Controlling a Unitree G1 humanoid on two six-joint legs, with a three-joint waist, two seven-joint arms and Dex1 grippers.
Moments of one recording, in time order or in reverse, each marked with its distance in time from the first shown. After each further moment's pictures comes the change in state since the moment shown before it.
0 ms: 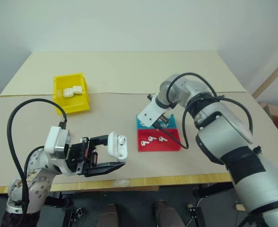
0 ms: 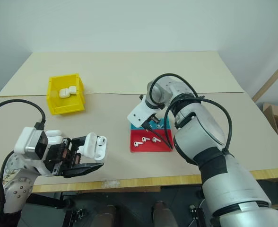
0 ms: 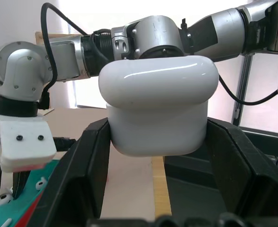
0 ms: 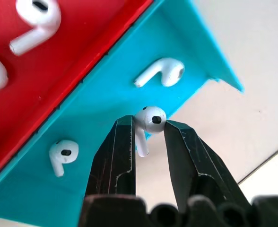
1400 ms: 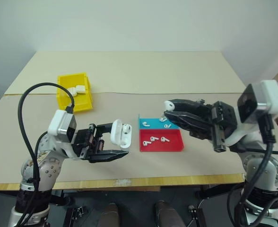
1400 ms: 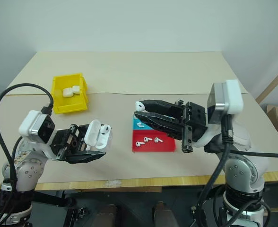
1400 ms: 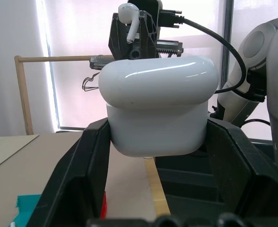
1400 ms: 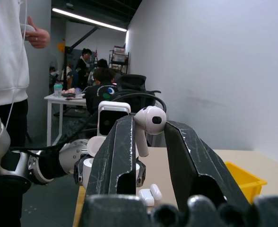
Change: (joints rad) left arm -0.196 -0.061 -0.057 0.115 -0.010 0.040 -0.085; right arm 1.073 -0.222 -0.804 -1.952 1.638 1.224 -0.279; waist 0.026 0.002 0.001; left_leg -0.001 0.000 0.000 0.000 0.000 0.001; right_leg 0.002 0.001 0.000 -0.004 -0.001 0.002
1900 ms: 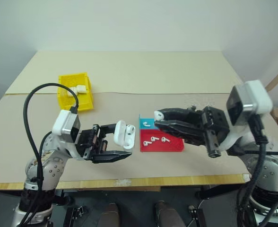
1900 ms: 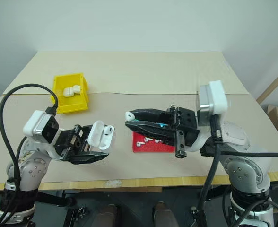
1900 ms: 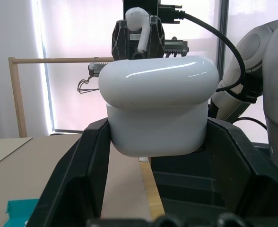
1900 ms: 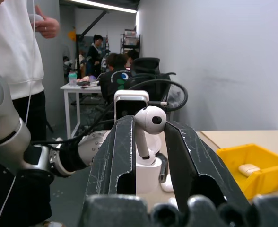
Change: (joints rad) left arm -0.032 -0.024 -0.029 0.000 0.006 0.014 0.008; right arm 0.000 -0.114 0.090 -0.042 0.074 0.058 -0.075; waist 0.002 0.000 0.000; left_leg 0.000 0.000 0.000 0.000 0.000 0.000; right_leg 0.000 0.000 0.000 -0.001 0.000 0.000
